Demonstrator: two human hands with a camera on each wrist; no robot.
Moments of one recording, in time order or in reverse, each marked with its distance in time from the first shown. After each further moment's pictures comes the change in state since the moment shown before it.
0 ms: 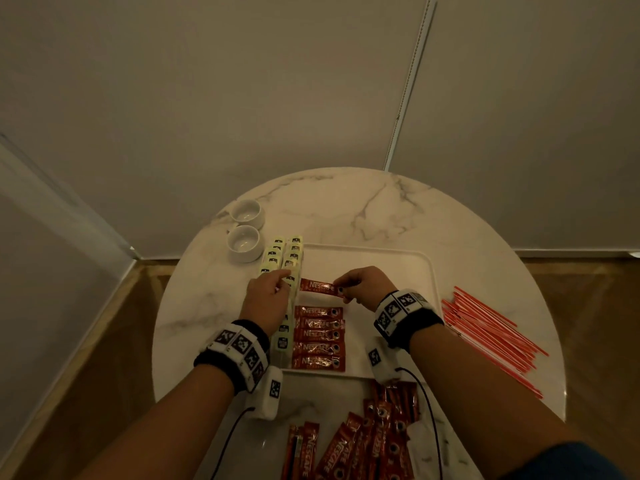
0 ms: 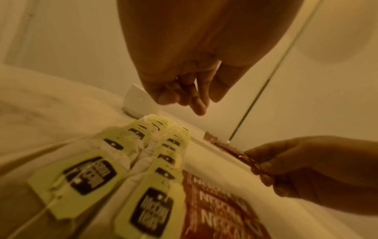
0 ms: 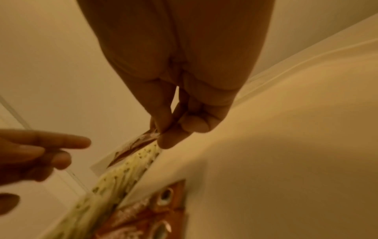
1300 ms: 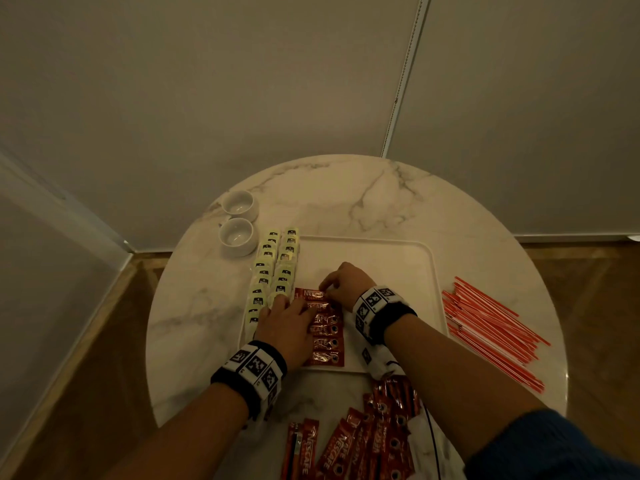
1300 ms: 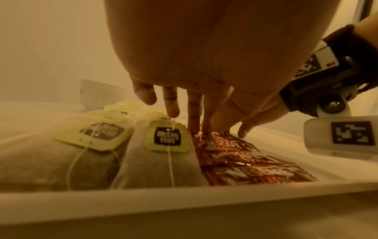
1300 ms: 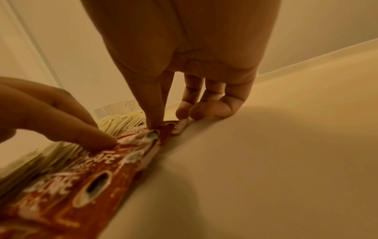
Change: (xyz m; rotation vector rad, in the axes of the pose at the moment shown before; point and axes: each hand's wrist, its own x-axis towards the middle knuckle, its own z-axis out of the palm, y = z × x) left_hand -0.033 -0.009 0.034 0.970 -0.362 0.277; right_hand 0.028 0.009 0.031 -0.446 -0.039 -0.059
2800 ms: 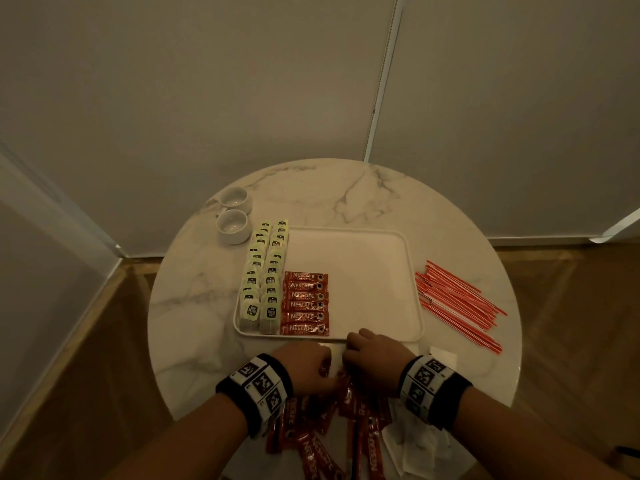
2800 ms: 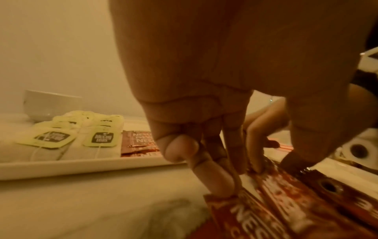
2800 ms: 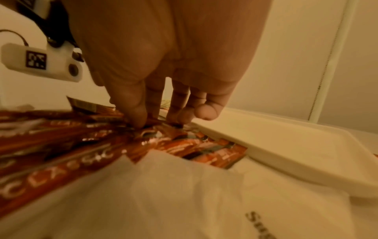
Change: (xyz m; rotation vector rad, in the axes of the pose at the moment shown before) left_hand -0.072 0.048 0.022 -0.210 -0.327 0.272; right_hand -0.179 0.040 0.041 -0.593 -0.186 -0.428
